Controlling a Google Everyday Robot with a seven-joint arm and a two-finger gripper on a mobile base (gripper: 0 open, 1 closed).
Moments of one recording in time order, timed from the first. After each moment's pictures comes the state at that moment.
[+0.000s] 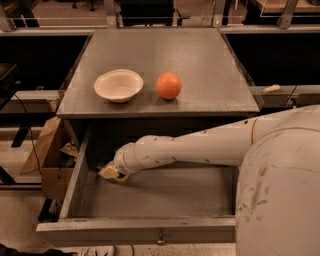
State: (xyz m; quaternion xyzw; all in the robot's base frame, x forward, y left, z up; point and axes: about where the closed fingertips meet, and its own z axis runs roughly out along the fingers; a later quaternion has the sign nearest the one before) arm 0.591 0.170 0.599 -0.50 0.76 0.20 0.36
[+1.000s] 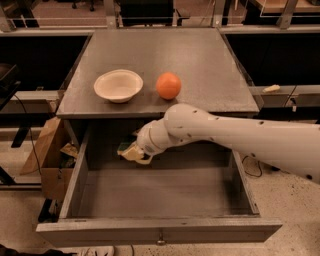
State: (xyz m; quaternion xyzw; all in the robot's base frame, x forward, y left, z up) arm 0.590 0.093 0.685 -0.55 0.73 0.19 0.35
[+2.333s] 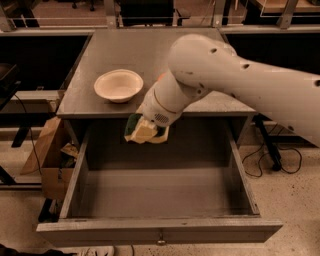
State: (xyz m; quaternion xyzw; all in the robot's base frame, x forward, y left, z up) arm 0.540 0.047 0.820 -0.65 0.70 0.12 0.27
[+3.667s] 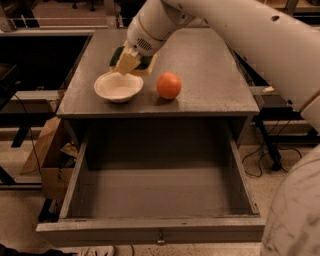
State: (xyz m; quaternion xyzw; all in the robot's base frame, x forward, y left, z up) arm 0.668 0.089 0.946 -0.62 0.69 0.10 0.35
